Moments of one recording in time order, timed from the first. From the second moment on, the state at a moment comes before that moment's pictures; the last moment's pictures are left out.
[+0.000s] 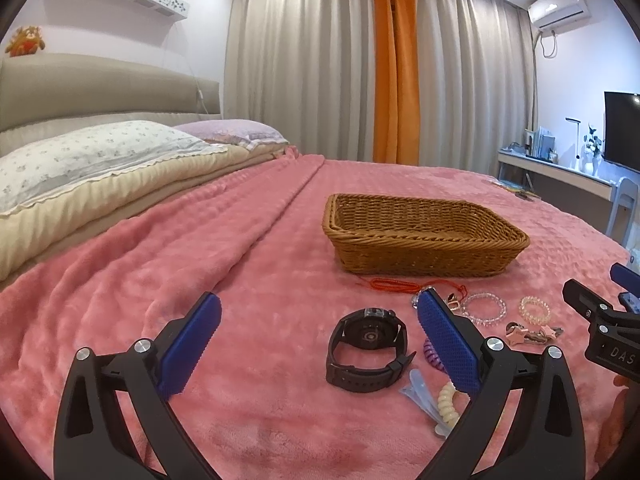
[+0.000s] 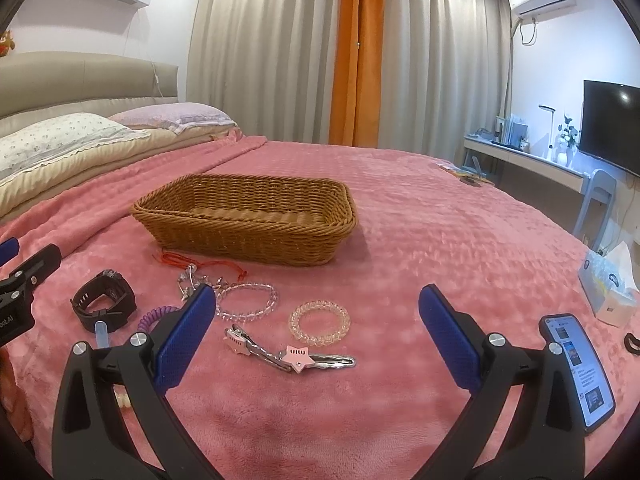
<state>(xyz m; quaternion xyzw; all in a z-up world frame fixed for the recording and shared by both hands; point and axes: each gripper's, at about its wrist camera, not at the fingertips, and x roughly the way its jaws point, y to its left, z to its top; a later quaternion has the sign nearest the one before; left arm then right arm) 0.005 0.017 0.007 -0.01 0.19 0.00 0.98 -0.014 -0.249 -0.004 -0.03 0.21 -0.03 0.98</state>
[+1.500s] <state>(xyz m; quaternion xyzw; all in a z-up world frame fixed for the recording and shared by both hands) 0.004 0.014 -0.006 -0.03 0.20 -0.01 0.98 -0.014 -0.248 -0.005 -0.03 0.21 -0.03 0.98</state>
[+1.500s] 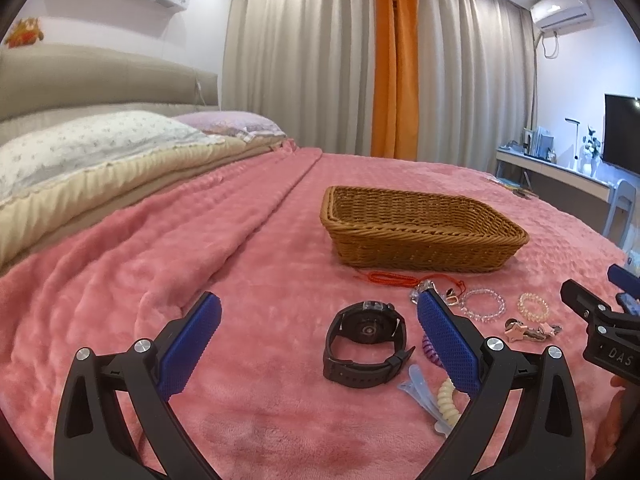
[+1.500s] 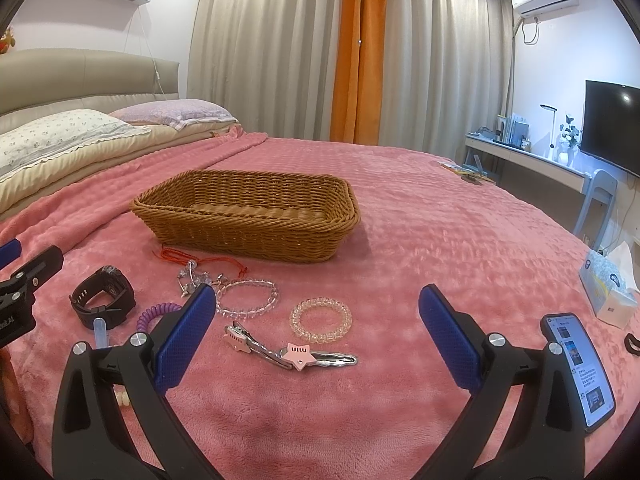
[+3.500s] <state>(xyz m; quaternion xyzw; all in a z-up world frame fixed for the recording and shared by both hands) 0.086 0.019 -0.022 -0.07 0.42 -0.13 0.89 0.077 -0.271 -0.014 -0.03 0.40 0.07 0.91</state>
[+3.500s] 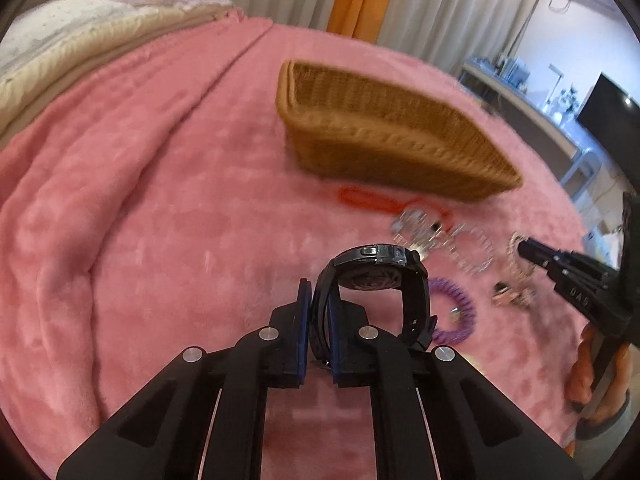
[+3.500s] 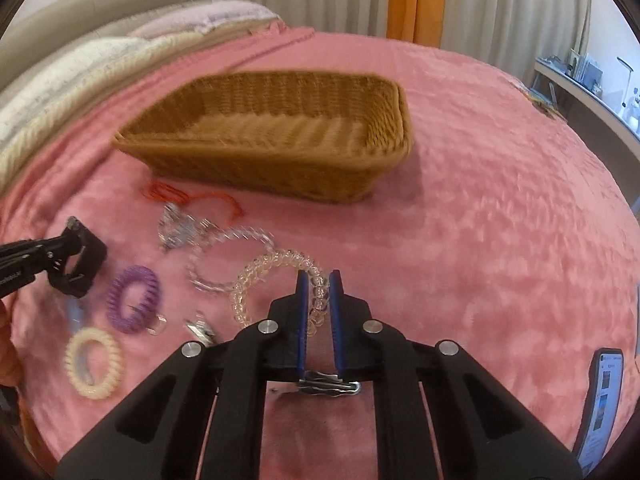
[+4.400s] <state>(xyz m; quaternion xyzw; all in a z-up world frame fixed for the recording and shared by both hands) 0.254 -0.057 0.009 -0.07 0.41 -0.12 0.90 0.260 -0.254 0.001 -0.01 0.45 0.06 0.89</state>
